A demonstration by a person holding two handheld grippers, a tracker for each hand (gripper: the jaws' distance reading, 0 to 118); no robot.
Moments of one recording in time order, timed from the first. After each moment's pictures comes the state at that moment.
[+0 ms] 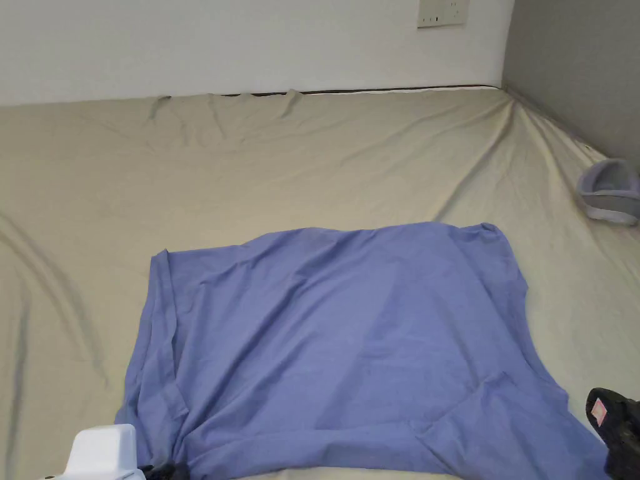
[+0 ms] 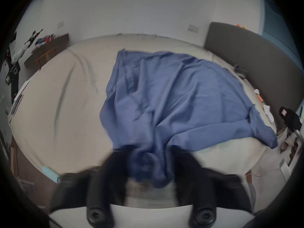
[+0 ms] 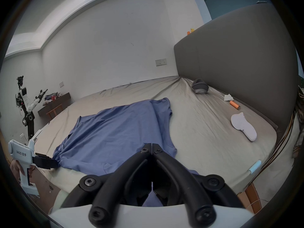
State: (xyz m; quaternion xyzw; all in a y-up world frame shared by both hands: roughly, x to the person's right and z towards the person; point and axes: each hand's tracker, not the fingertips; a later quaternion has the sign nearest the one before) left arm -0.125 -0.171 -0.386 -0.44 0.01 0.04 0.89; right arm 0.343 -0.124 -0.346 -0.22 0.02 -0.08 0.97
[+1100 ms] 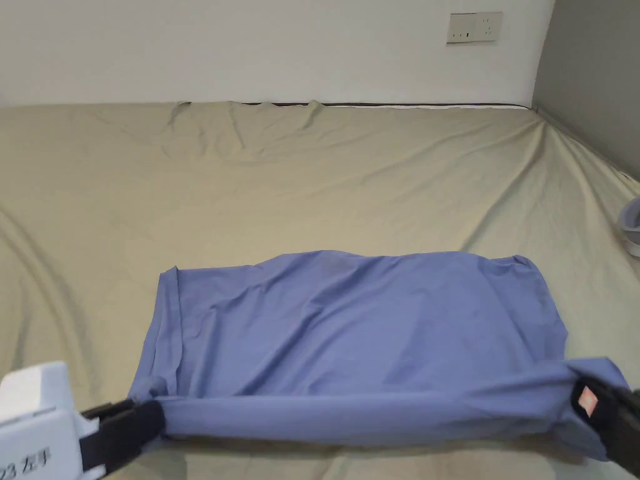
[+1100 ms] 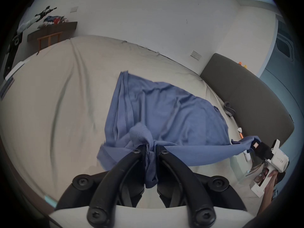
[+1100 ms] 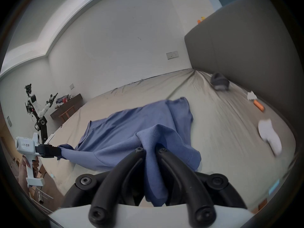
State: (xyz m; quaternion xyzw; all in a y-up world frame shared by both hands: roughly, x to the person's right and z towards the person) left arm -0.179 -0.101 -0.455 -0.35 -0.04 0.17 0.92; right arm 0.337 -0.100 -0.450 -0.23 0.10 -0.11 0.96
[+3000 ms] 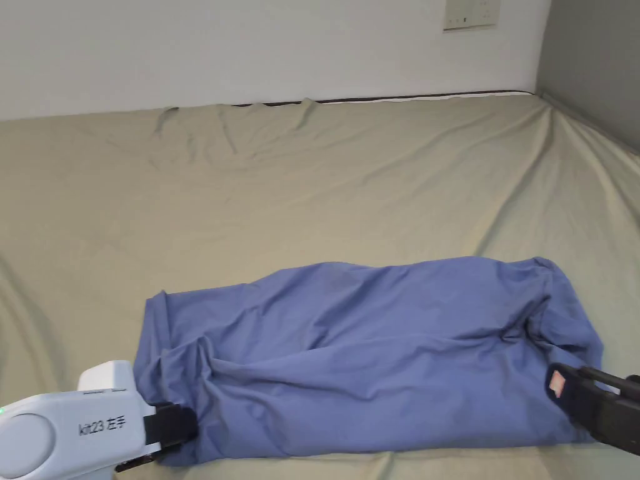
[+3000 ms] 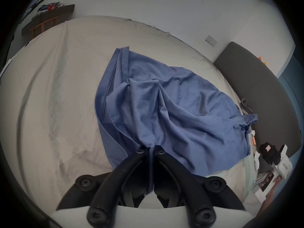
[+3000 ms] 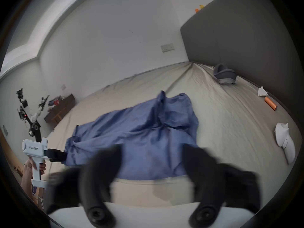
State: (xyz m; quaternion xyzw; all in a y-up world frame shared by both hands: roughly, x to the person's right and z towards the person) left arm -0.180 -0.170 -0.566 -0.44 -0.03 0.18 0.88; right arm 0.330 -0.129 -0.519 -0.29 0.06 -0.12 0.95
